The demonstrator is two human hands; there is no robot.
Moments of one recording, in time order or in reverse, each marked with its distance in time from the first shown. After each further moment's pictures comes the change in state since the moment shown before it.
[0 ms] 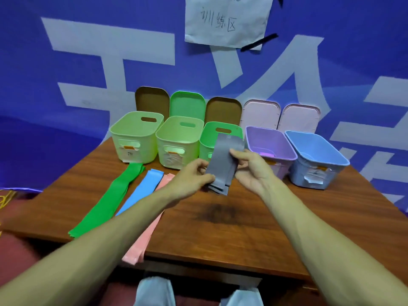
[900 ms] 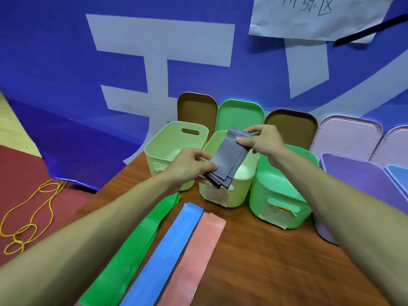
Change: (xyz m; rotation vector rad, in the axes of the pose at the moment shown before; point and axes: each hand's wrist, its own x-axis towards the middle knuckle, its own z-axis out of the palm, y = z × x) left_hand 0.138 -0.019 -0.155 -0.041 0.218 -0.158; right_hand 0.242 -0.015 0.097 -1.041 0.052 -0.272
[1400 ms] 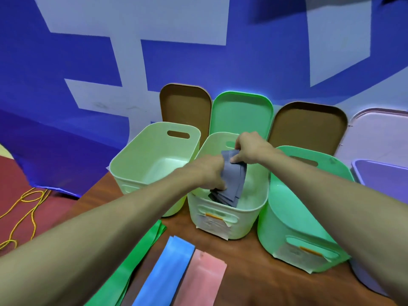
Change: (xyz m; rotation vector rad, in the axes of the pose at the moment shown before) left_hand 0.137 -0.018 0.038 1.140 -0.269 0.048; right_hand 0.114 0.053 0.047 -0.851 -0.280 -0.082
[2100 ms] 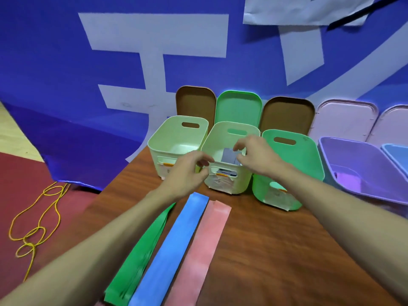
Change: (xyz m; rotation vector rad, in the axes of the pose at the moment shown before) left_hand -0.168 -0.022 0.028 -0.398 0.554 0.209; right_hand -0.166 -0.034 -0.006 0.074 0.228 -0.186
